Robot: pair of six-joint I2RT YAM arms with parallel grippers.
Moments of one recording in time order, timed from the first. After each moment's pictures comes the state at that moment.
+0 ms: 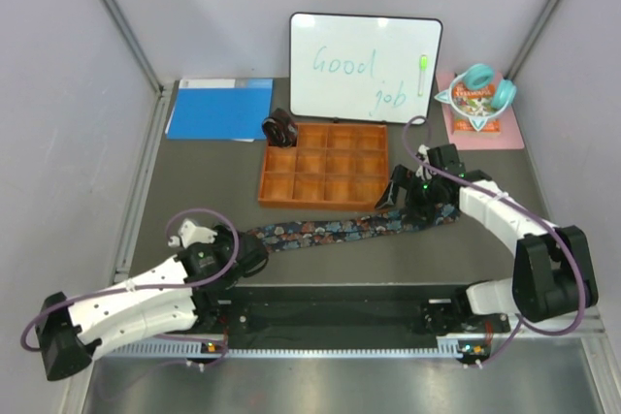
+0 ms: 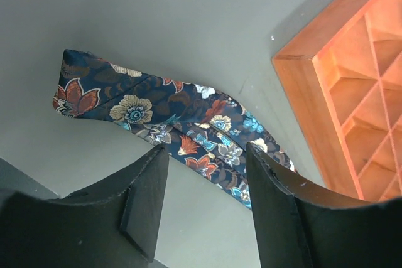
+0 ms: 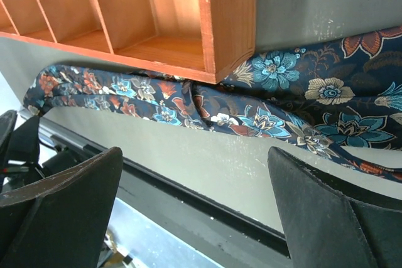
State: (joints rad) left arm -1.00 0.74 0.47 -0.99 -0.80 -1.98; right arm 0.25 1.34 0.78 -0.52 -0.45 0.60
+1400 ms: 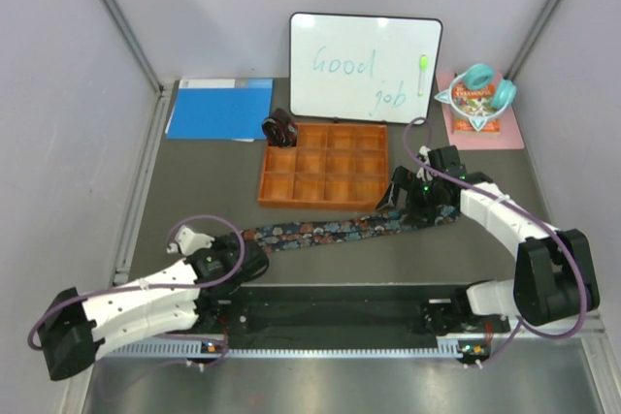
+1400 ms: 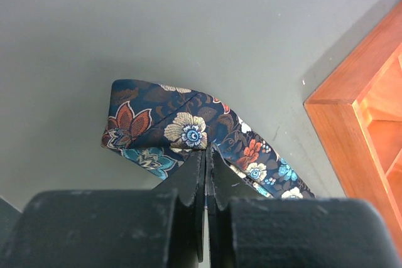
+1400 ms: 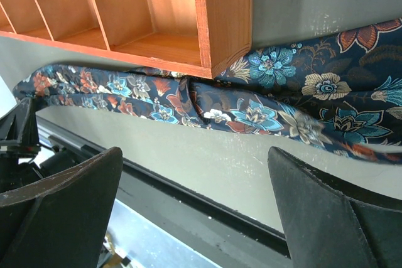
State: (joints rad) left arm -0.97 0.79 0.32 -0.87 -0.94 -1.99; right arm 0.25 1.32 0.76 -0.52 -0.45 0.59
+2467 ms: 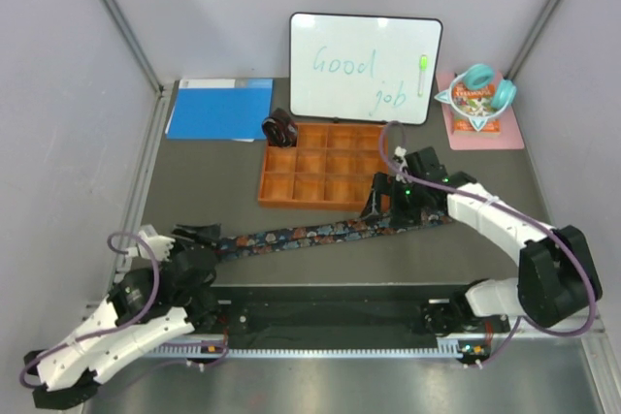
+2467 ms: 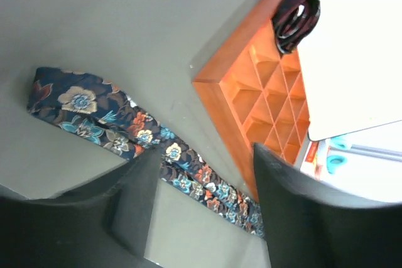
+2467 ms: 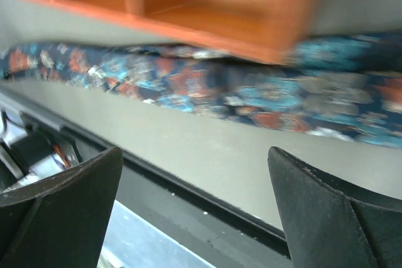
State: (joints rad) left arm -0.97 0.18 0.53 -1.18 -0.89 -1.83; right arm 0.39 1.32 0.78 -0.52 -0.40 0.58
